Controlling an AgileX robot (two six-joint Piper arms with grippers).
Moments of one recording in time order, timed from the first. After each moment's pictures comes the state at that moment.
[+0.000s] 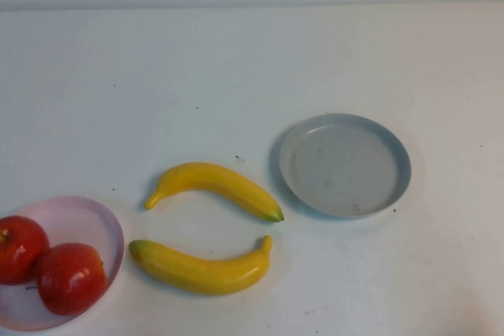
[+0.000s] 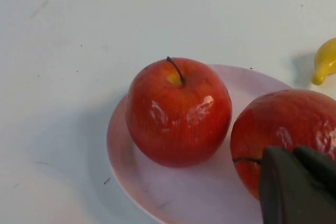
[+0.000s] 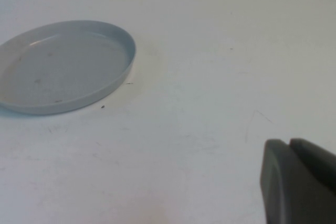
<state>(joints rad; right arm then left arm) 0.06 -0.01 0.02 0.11 0.37 -0.03 -0.06 -0.01 0.03 -0.02 0.38 0.01</state>
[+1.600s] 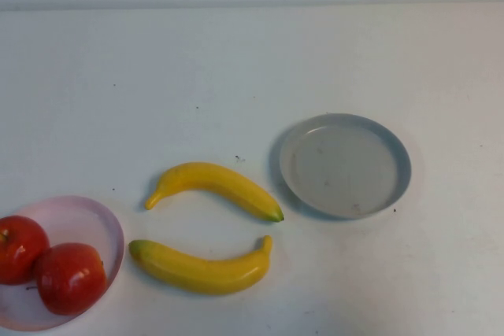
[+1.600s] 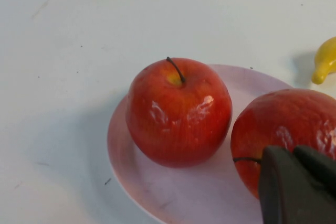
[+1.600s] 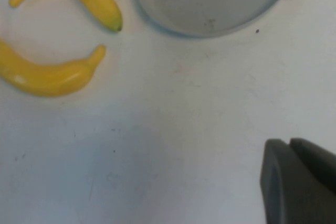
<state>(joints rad) 0.06 0.69 -0.61 0.50 0.91 -0.29 -0.06 -0.01 0.03 -0.02 0.38 0.01</state>
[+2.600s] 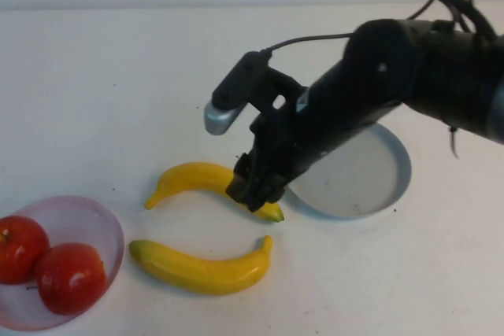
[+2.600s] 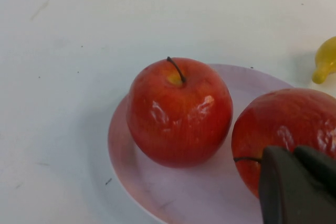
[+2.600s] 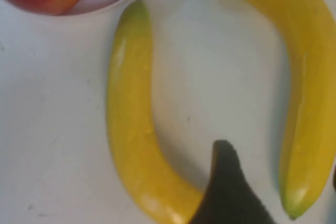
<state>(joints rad) 0.71 1.77 -1.47 0.38 0.85 -0.60 -0.06 -0.01 0.03 -0.02 0.38 0.02</state>
